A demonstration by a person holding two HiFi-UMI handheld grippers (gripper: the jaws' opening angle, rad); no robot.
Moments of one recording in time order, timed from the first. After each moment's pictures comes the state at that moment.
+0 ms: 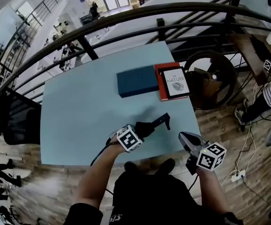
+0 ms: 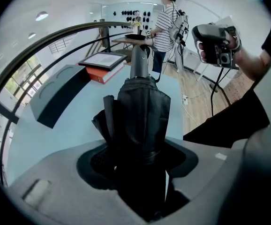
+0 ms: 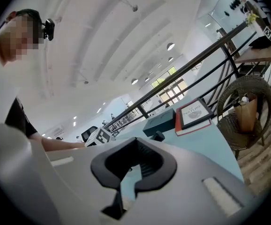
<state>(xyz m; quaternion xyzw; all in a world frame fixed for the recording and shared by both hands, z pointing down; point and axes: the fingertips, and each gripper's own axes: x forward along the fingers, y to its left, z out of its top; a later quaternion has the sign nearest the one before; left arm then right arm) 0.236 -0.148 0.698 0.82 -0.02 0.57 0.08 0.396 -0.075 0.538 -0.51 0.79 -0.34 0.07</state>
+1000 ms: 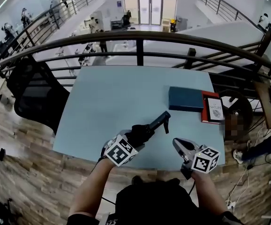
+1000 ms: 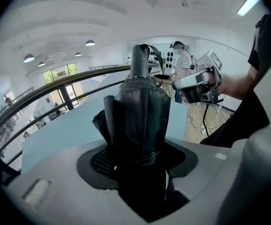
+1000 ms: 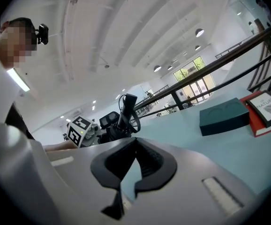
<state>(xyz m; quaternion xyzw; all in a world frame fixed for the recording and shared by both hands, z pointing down) -0.016 -0.202 0.561 0.90 -0.20 0.37 0.09 0.116 -0.168 0.495 -0.40 0.87 -0.30 0.00</state>
